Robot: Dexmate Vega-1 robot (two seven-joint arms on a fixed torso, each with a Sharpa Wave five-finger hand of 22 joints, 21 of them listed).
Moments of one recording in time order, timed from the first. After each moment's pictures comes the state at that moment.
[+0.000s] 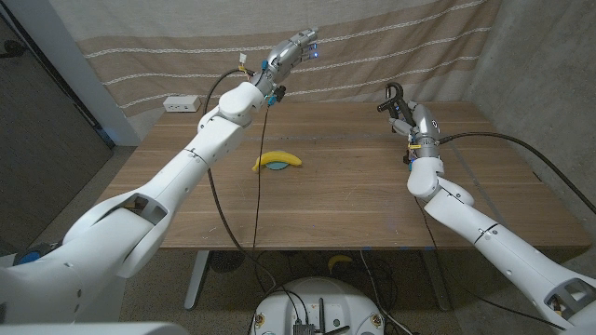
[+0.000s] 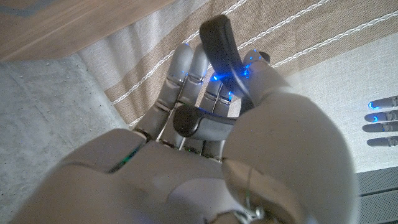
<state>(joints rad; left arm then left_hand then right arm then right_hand) 0.44 0.43 0.53 -1.44 -0.38 -0.15 -0.04 0.42 0.17 0.36 0.03 0.18 0.23 -0.07 0.19 0.19 0.20 -0.01 0.20 0.19 0.26 -0.01 0.20 0.20 0.22 0.08 0.34 0.21 -0.88 -0.63 -0.47 -1.67 -0.17 -0.17 -0.68 1.10 -0.04 0.56 -0.22 0.19 0.66 -0.04 0.63 0.61 0.72 -0.12 0.54 0.77 1.00 -0.13 0.71 0.82 0.60 -0.06 1.30 0.39</state>
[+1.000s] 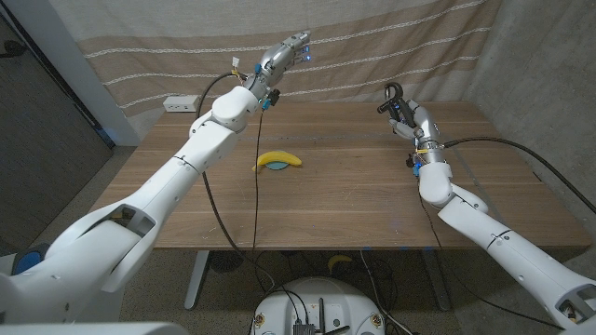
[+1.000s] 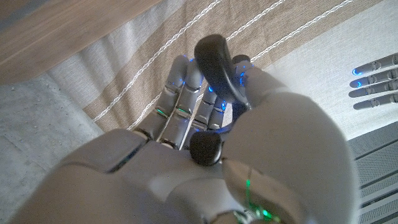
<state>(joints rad) 0.49 0.48 0.51 -1.53 -0.38 -0.11 0.00 0.40 0.18 0.37 0.04 0.18 0.23 -0.07 0.19 0.18 0.21 -0.01 0.20 0.19 0.25 -0.01 0.20 0.20 0.22 0.08 0.34 0.21 -0.90 -0.66 -0.43 -1.56 -0.12 0.16 -0.60 1.11 -0.05 0.68 -0.16 0.30 0.51 -0.04 0.83 0.88 0.65 -0.11 0.71 1.21 0.82 -0.09 1.10 1.08 0.48 -0.05 1.32 0.33</state>
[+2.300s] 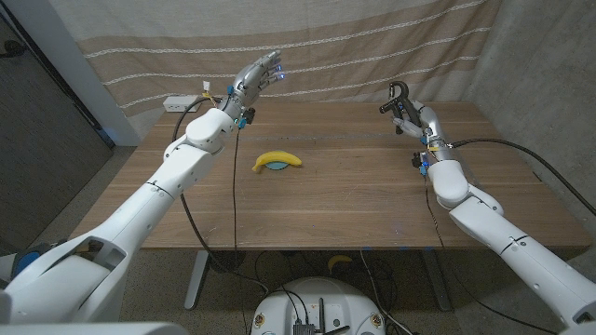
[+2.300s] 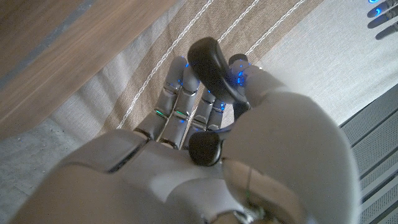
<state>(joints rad) 0.69 0.58 0.39 -1.62 -0.53 -0.12 0.01 0.37 0.17 0.38 0.04 0.18 0.22 -0.07 0.18 0.18 0.19 0.00 0.20 0.19 0.23 -0.01 0.20 0.19 0.22 0.08 0.34 0.21 -0.98 -0.67 -0.32 -1.66 0.10 0.19 -0.44 1.10 -0.04 0.70 -0.18 0.40 0.50 -0.02 0.87 0.92 0.64 -0.10 0.81 1.23 0.75 -0.08 1.22 1.08 0.47 -0.05 1.36 0.32</state>
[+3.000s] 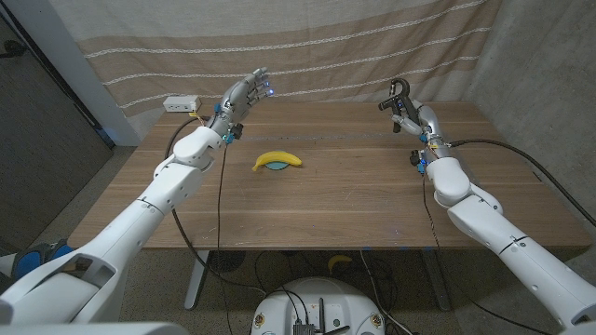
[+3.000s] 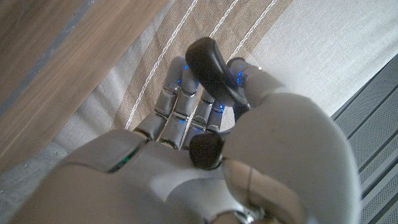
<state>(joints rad) 0.76 0.60 0.35 -1.55 -0.63 -0.19 -0.06 0.36 0.17 0.38 0.04 0.18 0.21 -0.08 0.18 0.18 0.17 0.00 0.20 0.19 0.22 -0.01 0.19 0.19 0.21 0.09 0.34 0.21 -1.00 -0.65 -0.30 -1.72 0.23 0.14 -0.38 1.10 -0.03 0.71 -0.19 0.43 0.50 -0.02 0.88 1.05 0.62 -0.09 0.85 1.23 0.74 -0.08 1.26 1.08 0.45 -0.05 1.38 0.32</state>
